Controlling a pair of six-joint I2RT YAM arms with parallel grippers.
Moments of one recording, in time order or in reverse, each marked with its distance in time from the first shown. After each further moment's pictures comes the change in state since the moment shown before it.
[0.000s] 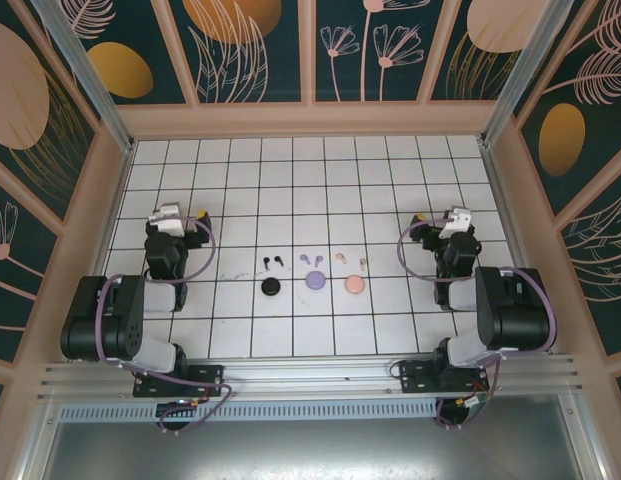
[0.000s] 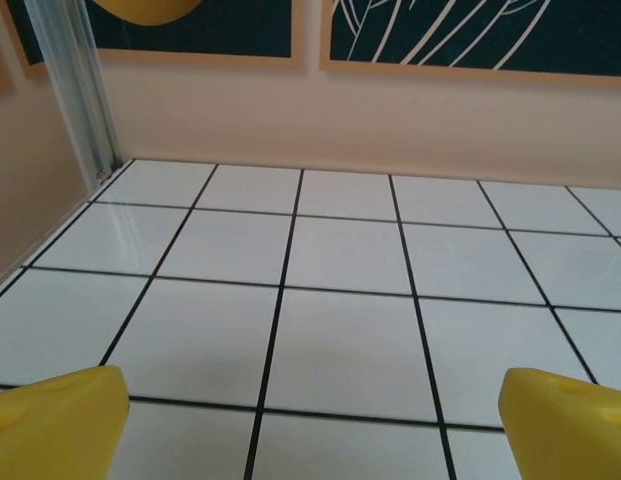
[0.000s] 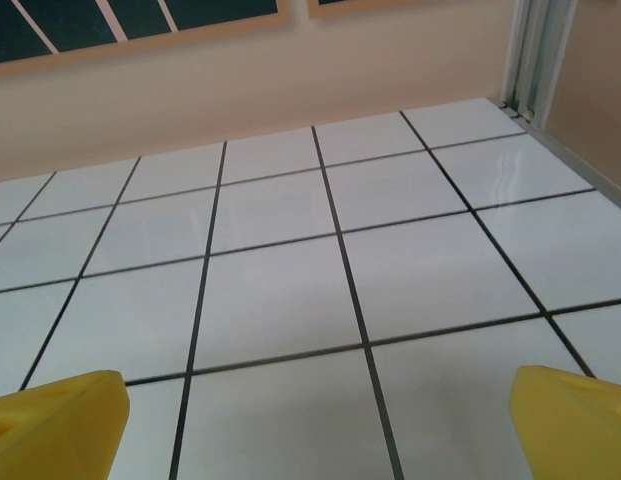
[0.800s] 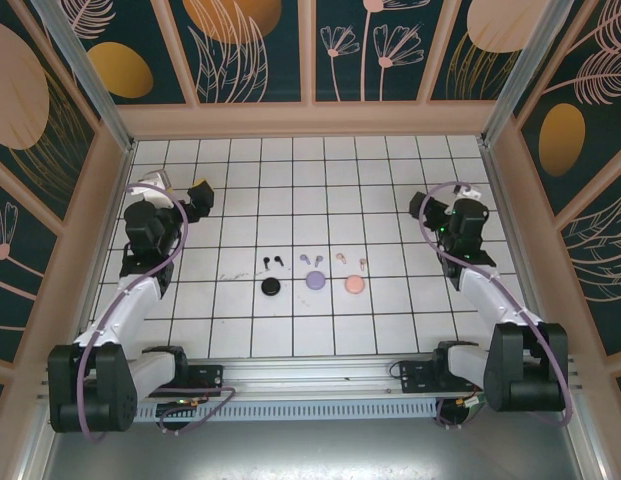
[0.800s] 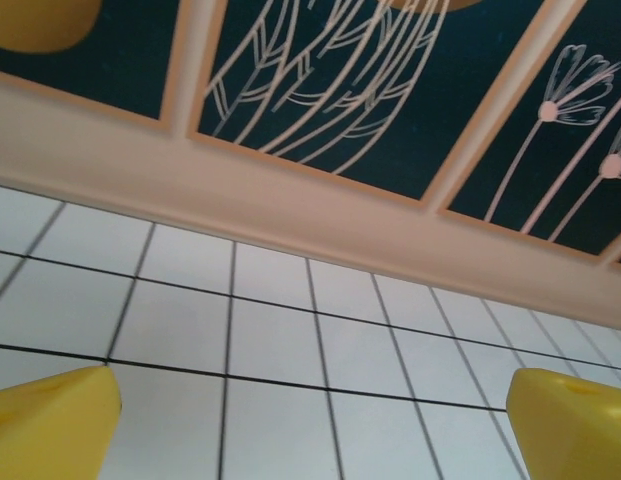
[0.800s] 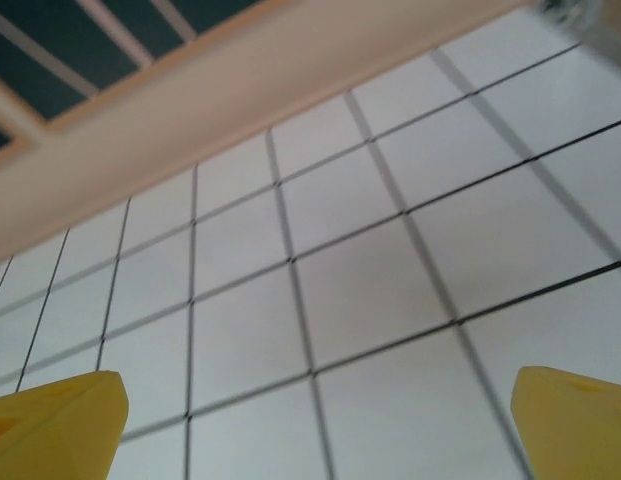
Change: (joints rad) left arm -0.017 -0.366 0.269 -0.605 0.226 -0.323; right arm 0.083 -0.314 0.314 -0.834 -0.021 0.290
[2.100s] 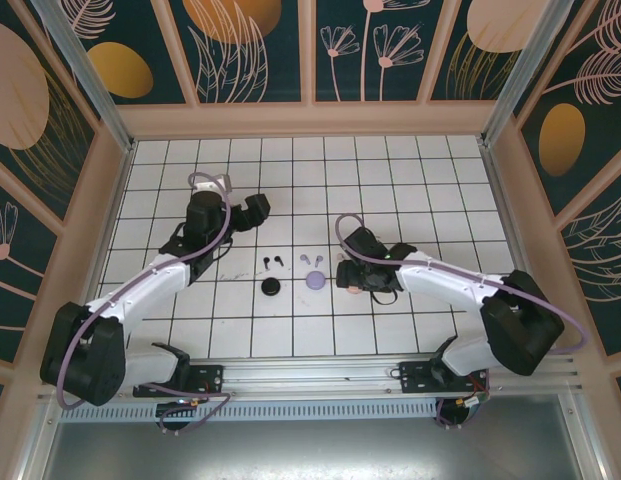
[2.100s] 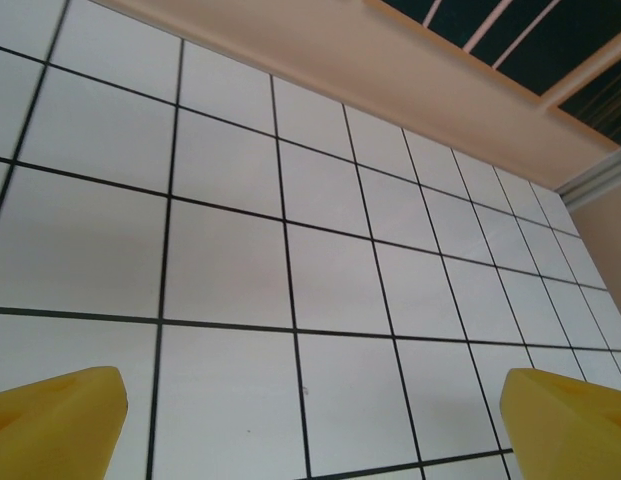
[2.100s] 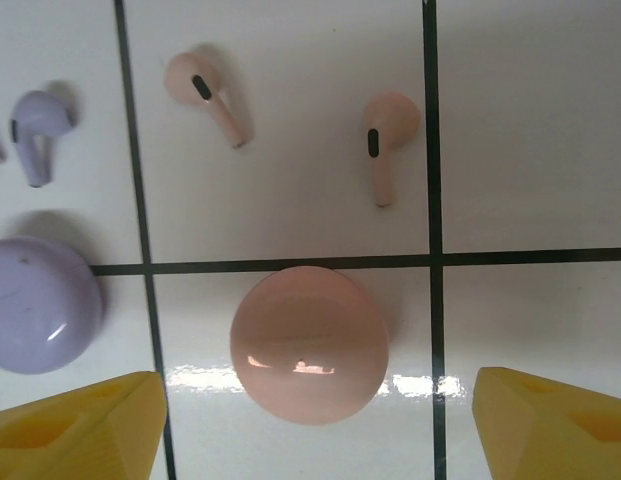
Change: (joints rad) left arm -0.397 0.183 0.167 -0.297 -0.159 -0.219; right arm 0.739 0.256 0.233 -0.785 0.156 0.366
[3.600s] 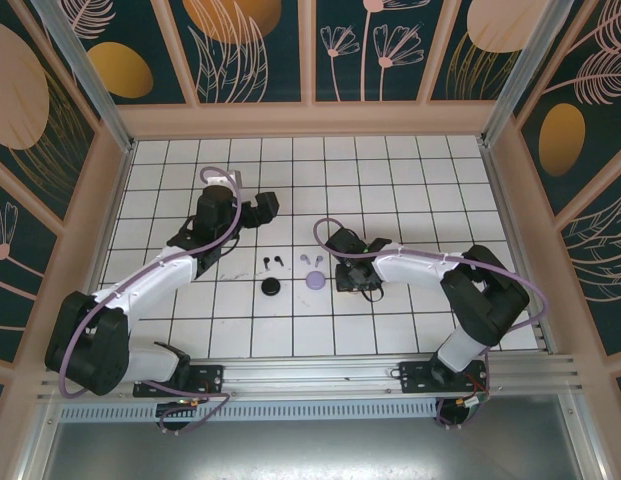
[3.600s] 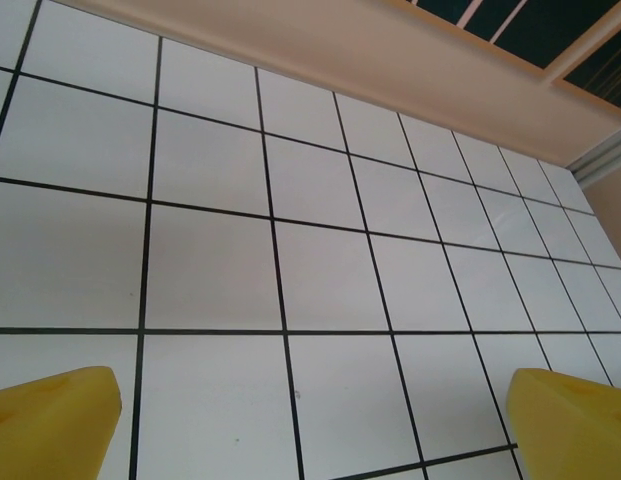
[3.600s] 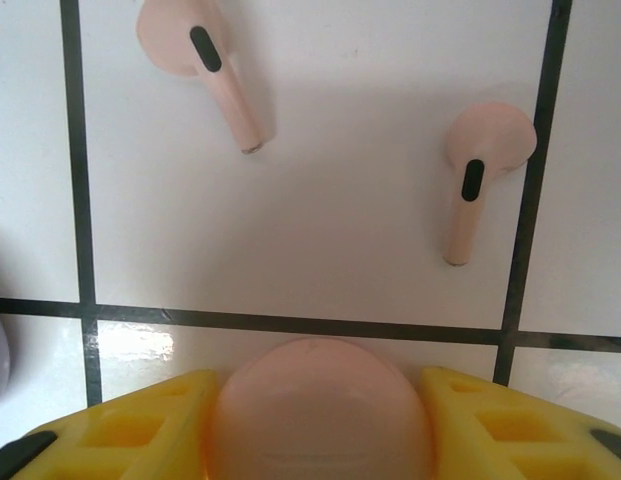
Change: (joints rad) left arm -0.041 0.048 0.068 -0.039 -0.052 0.033; right arm 0.017 0.208 0.073 0.025 0.016 -0.112
